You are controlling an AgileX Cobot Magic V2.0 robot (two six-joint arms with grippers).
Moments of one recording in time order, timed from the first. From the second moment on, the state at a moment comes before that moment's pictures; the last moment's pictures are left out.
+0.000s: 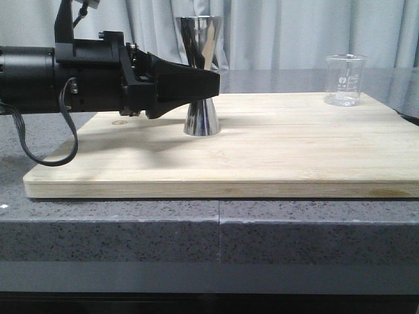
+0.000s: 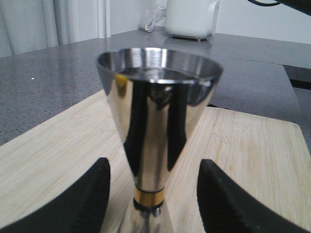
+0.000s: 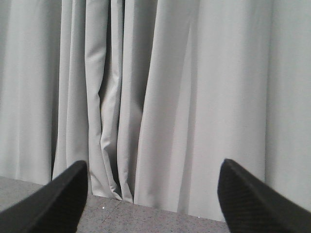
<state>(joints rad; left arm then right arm) -0.38 1.86 -0.86 1.06 -1.15 -0.60 0.16 1.42 -0.67 0.00 -1.04 -0.10</state>
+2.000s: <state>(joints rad) 0.49 1.10 -0.86 1.21 -1.17 -1.26 0.16 1.07 -0.67 0.25 -0.76 -0.34</state>
